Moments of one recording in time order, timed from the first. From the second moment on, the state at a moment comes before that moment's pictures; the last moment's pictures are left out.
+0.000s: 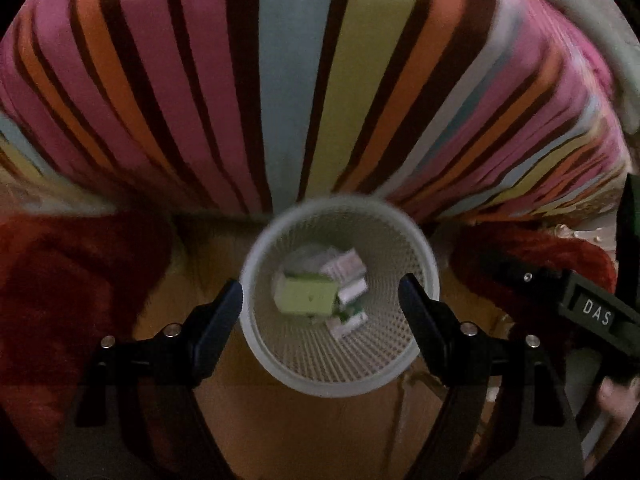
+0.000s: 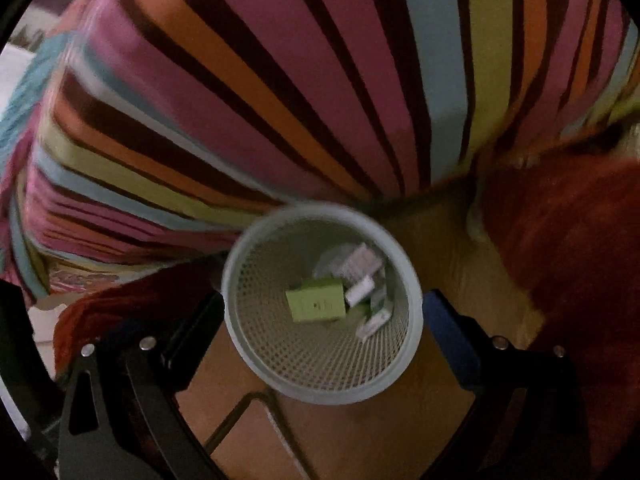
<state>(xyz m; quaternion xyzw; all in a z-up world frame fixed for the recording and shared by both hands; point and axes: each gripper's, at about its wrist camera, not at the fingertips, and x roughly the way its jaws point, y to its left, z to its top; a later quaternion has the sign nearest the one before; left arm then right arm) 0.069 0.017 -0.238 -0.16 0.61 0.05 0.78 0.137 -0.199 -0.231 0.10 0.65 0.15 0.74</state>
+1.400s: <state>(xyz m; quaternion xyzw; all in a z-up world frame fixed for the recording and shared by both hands) 0.362 0.058 -0.091 -0.08 0.43 0.05 0.90 0.399 -0.133 -0.040 0.03 0.37 0.23 0.90</state>
